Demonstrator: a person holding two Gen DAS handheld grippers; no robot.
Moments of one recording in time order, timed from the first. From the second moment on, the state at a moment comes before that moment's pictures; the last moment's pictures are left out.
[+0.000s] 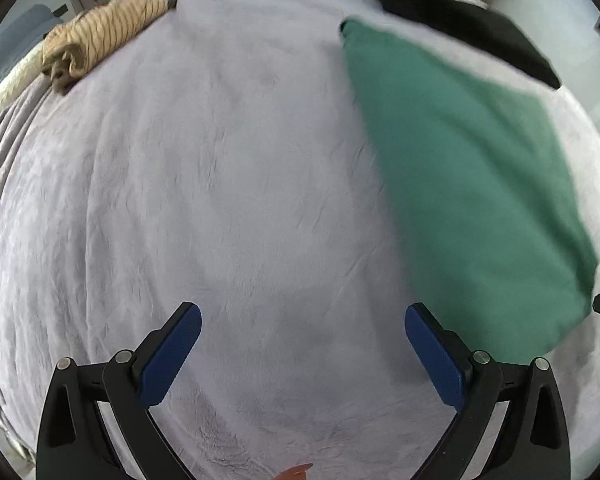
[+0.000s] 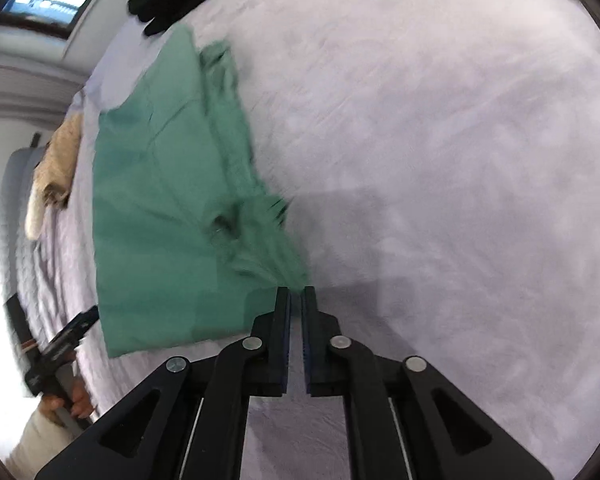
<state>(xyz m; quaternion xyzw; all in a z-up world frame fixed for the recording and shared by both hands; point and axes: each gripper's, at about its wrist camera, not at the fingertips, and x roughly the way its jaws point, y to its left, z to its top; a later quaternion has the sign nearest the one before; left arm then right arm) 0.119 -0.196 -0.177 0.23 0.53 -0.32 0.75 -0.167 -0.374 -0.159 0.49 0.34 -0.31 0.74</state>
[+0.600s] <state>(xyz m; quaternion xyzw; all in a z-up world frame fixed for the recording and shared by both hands) 0.101 -0.227 -0.194 0.24 0.54 -0.33 0.74 -0.094 -0.412 -0.169 0.45 0.37 -0.29 0.76</state>
